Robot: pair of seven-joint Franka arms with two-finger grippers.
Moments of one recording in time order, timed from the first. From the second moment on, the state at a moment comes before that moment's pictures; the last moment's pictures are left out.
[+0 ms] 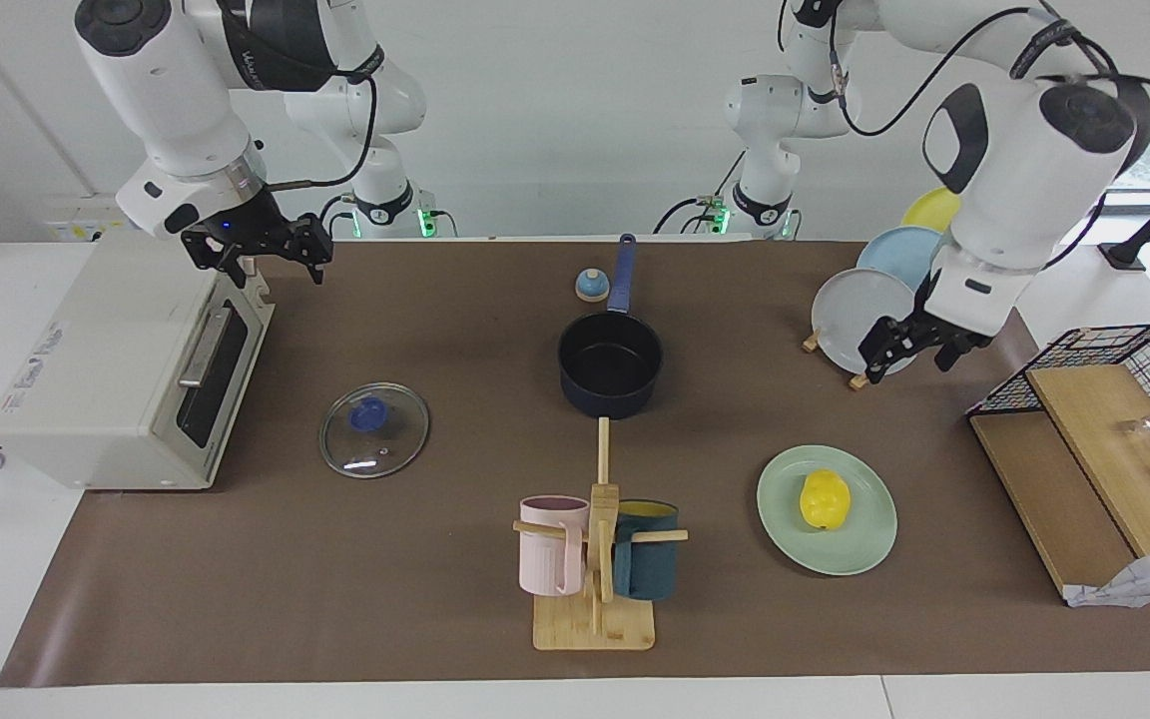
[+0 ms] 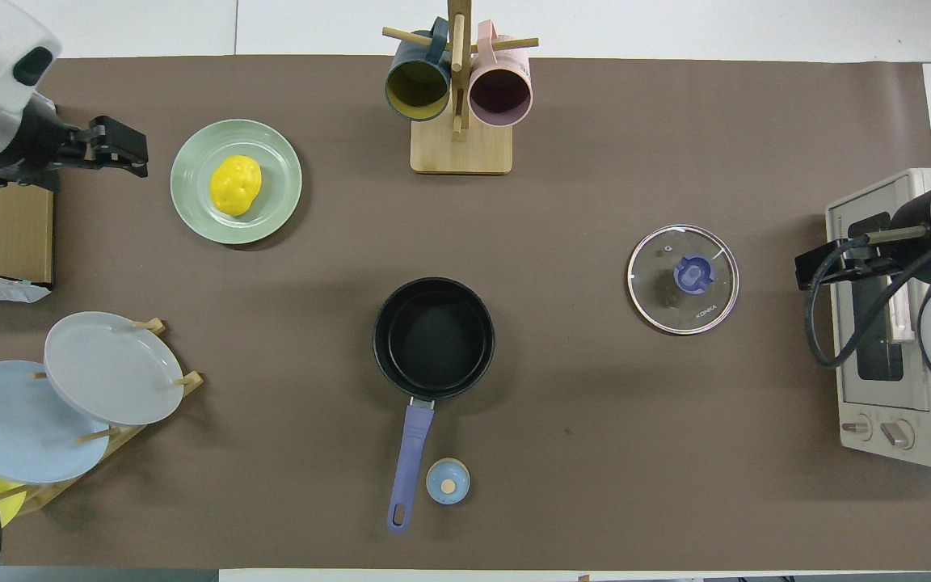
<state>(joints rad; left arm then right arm) -0.14 0.18 0.00 -1.43 0.02 1.67 -0.23 -0.01 -0.03 0.05 -1.68 -0.03 1.56 -0.02</state>
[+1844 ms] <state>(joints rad) -0.04 0.01 -0.08 -1.62 -0.01 1.66 -0.19 -0.01 -0.03 0.05 -1.68 -0.03 1.56 -0.02</state>
